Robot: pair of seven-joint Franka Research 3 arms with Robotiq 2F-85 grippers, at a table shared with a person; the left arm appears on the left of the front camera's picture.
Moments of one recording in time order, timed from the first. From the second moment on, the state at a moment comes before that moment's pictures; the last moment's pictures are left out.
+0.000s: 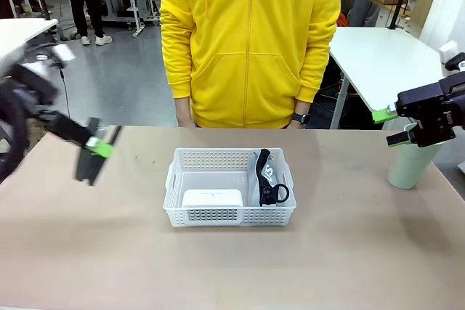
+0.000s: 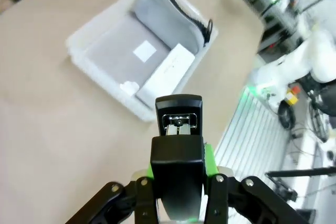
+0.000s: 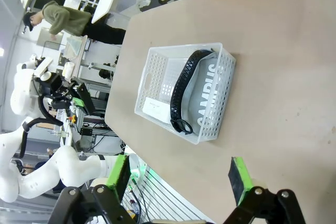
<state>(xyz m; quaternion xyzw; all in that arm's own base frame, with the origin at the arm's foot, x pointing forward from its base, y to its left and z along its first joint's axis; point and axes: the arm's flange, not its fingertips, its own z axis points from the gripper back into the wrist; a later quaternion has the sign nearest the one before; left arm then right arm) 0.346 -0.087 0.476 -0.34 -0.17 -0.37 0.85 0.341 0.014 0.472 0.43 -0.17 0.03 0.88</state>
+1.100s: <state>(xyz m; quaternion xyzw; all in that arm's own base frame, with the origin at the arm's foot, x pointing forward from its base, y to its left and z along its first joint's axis) 0.414 -0.316 0.420 -0.02 -0.20 -0.51 0.84 0.341 0.014 0.472 0.43 -0.17 0.03 0.88</state>
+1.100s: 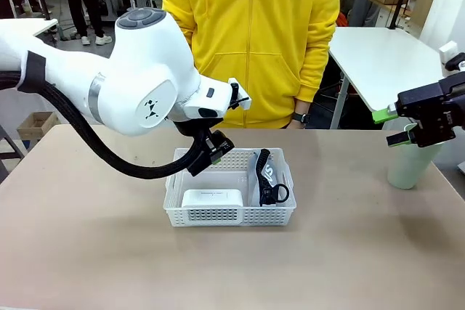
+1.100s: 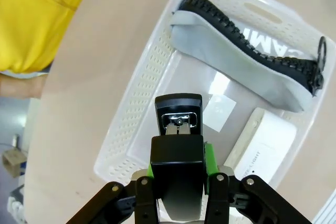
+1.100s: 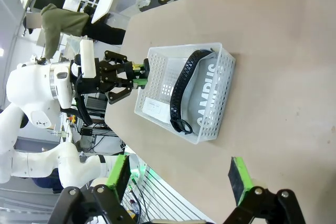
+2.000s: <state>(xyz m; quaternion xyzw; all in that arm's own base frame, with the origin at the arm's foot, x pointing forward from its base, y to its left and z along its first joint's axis) 0.423 -0.330 0.372 0.01 -0.21 -0.53 0.82 0.341 0.014 0.472 0.43 -0.17 0.03 0.88</state>
